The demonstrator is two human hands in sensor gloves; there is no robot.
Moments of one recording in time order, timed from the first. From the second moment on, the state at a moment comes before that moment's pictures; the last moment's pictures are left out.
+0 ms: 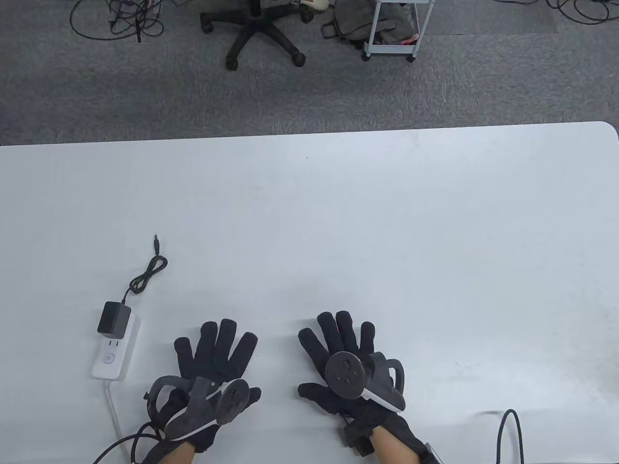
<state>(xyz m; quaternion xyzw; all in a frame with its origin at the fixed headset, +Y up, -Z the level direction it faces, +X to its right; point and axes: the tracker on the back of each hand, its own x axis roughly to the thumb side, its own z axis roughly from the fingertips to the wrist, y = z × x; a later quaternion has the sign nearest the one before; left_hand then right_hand) -0.175 -0.743 -0.037 -0.10 -0.14 -0.05 0.98 0.074 -0.749 -0.071 0.16 0.17 0.96 0.15</state>
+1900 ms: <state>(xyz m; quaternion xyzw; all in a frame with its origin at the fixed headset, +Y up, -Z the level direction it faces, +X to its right) -0.277 -0.710 -0.036 -0.01 0.13 0.06 0.99 0.072 -0.751 -0.068 0.18 0.17 0.95 0.19</state>
